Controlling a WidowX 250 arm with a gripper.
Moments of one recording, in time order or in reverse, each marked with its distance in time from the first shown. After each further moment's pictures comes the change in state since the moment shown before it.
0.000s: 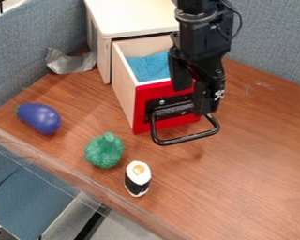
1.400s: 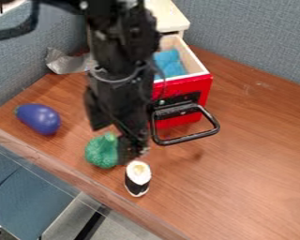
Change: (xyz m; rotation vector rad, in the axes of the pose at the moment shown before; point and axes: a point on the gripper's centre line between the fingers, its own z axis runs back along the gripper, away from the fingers) arm -0.106 -0.016 0.005 0.215 0.060 0.243
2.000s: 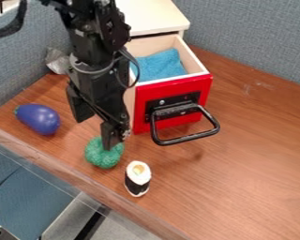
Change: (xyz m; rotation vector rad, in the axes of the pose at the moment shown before) arm 0.001 0.039 -0.022 0.003 0.013 0.102
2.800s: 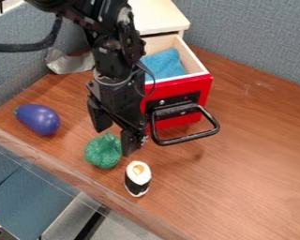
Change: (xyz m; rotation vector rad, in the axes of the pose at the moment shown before) arm 0.018 -0.009 -0.032 -0.067 0.012 0.006
